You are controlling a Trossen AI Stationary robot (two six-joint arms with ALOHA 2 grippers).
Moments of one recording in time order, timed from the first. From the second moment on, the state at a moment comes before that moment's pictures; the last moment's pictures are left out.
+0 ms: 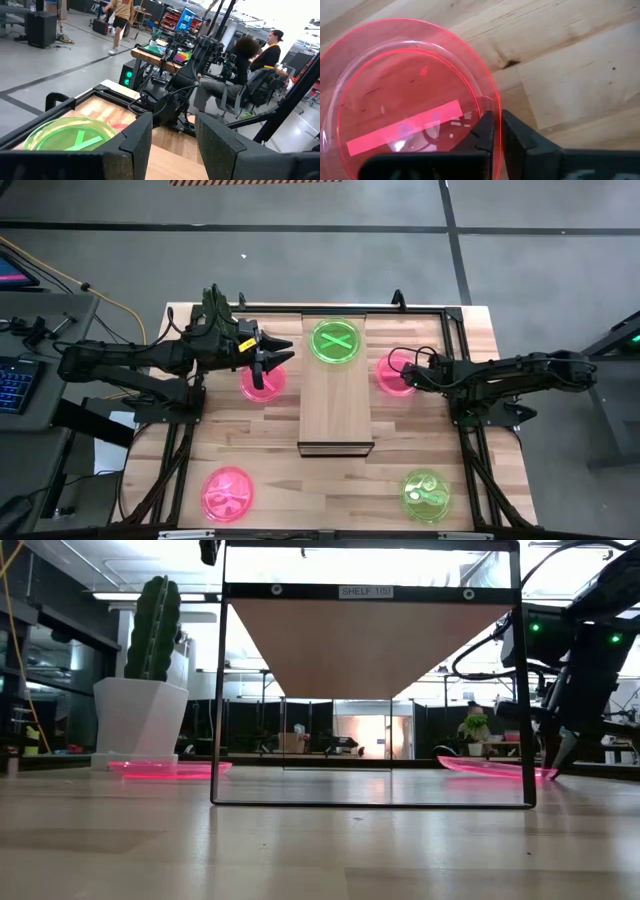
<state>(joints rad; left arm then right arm) 0.03 0.98 0.86 0.07 -0.17 -0.33 -0.19 1.09 0.33 -0.57 0.37 1.72</state>
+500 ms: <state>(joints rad) 0.03 0.98 0.86 0.07 -0.17 -0.32 -0.19 0.88 0.33 -0.57 0.44 1.69</state>
